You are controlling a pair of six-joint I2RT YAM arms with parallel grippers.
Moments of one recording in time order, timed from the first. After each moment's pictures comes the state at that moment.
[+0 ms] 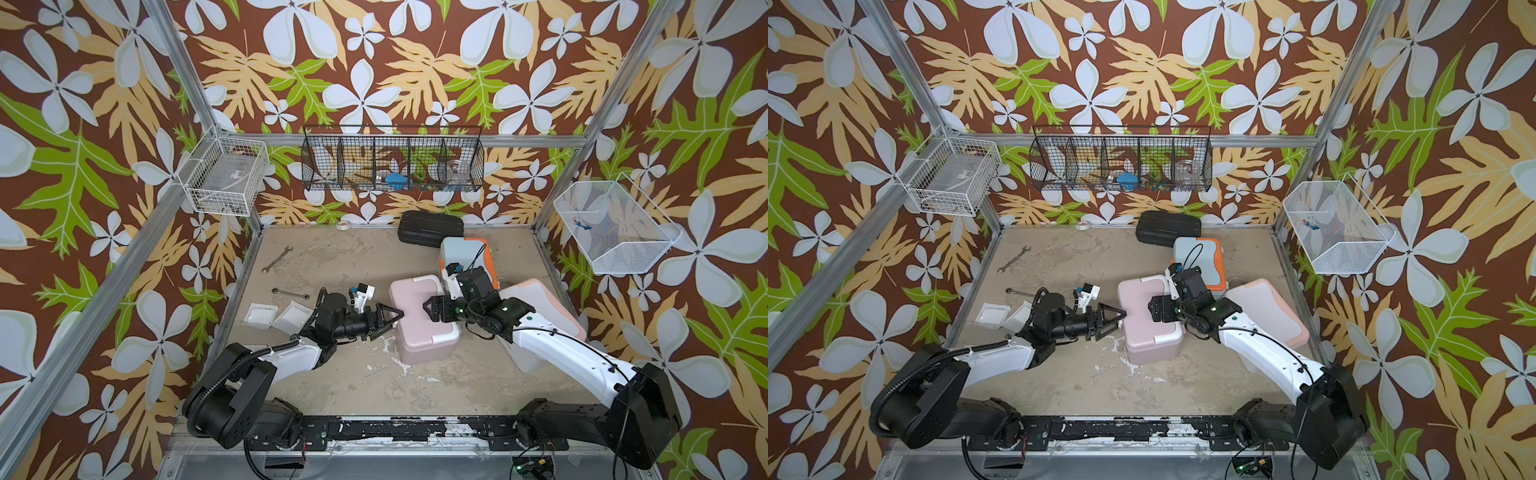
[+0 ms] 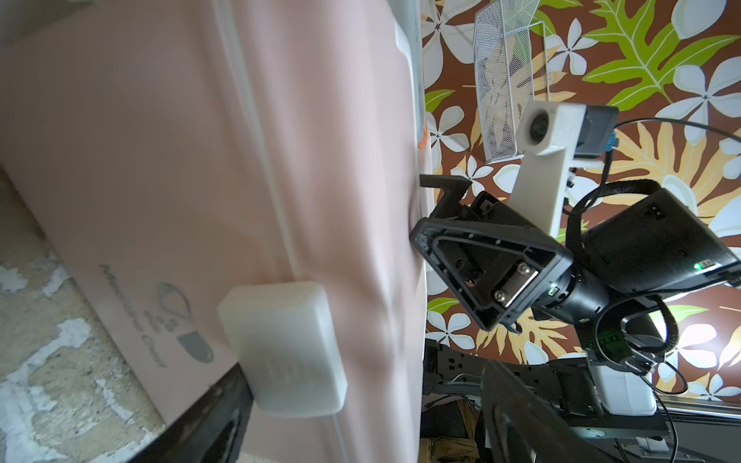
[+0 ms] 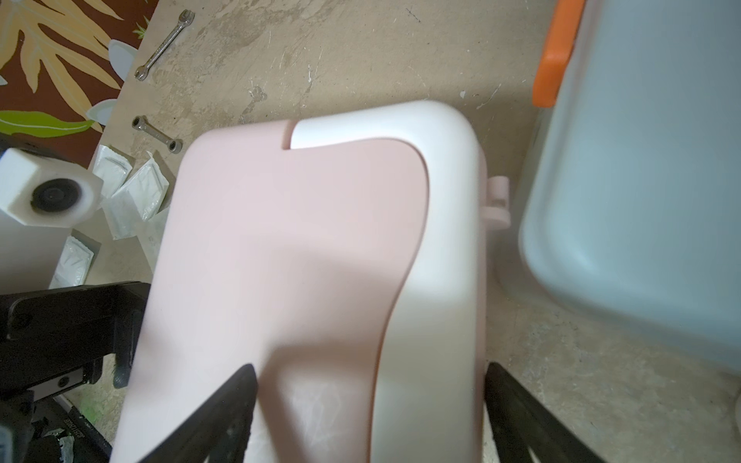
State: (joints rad) left arm -0.49 1.37 0.45 0.65 0.76 -1.19; right arm 0.57 1.30 0.92 -0.44 -0.08 0.40
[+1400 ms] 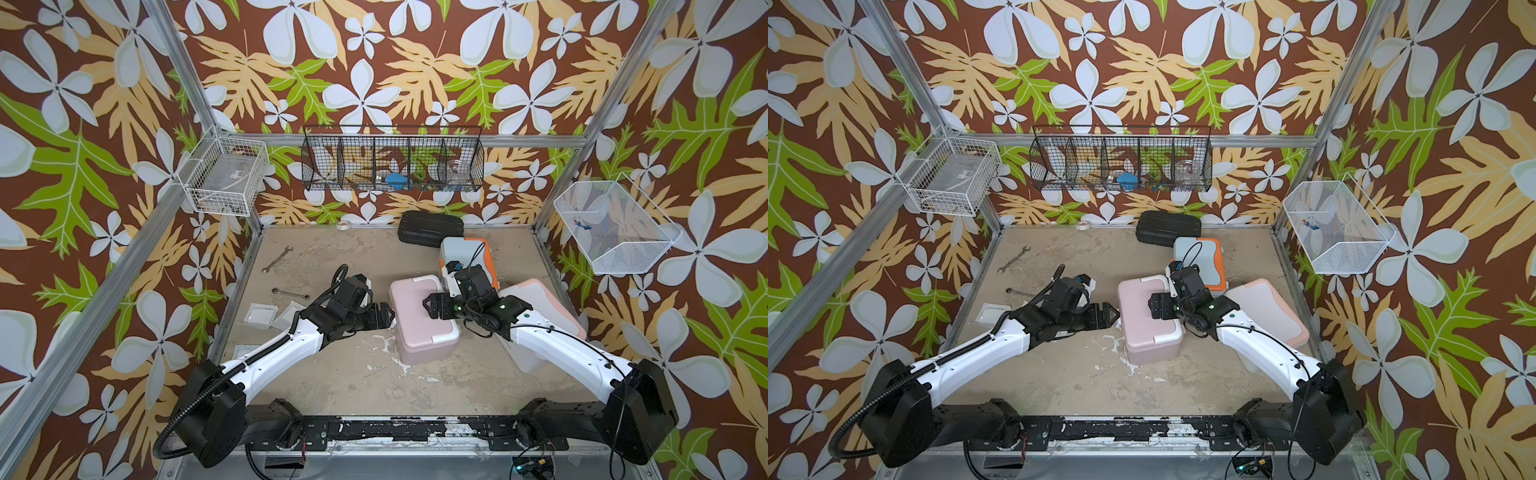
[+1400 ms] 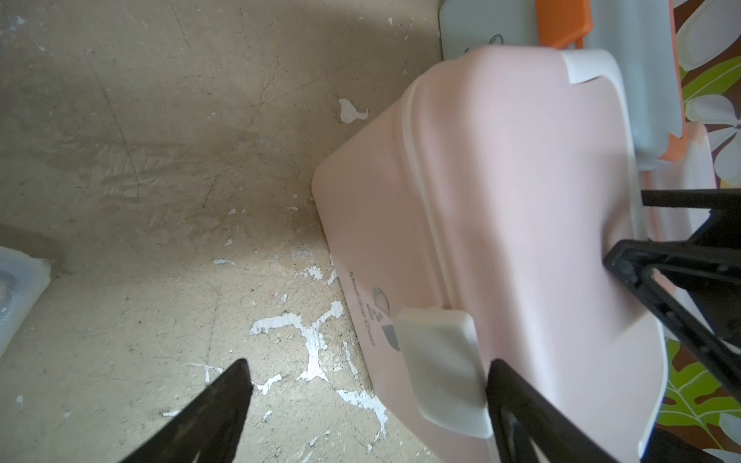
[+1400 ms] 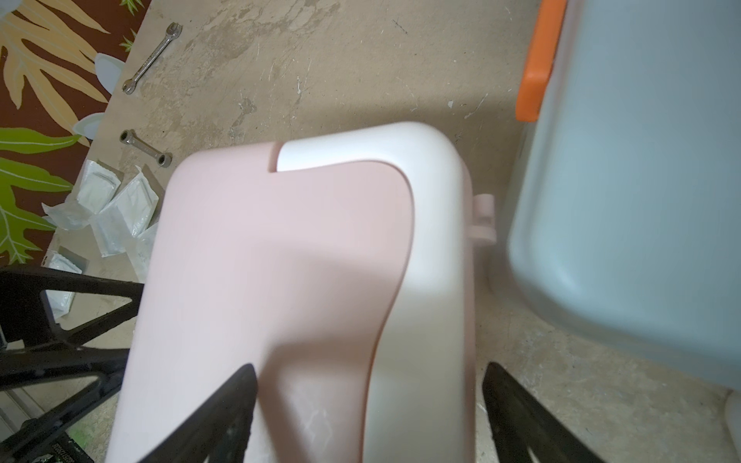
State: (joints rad) left arm -0.61 1.28 0.82 -0.37 0.15 -0.69; right arm 0.57 1.32 0.93 -0.43 -0.05 0.42
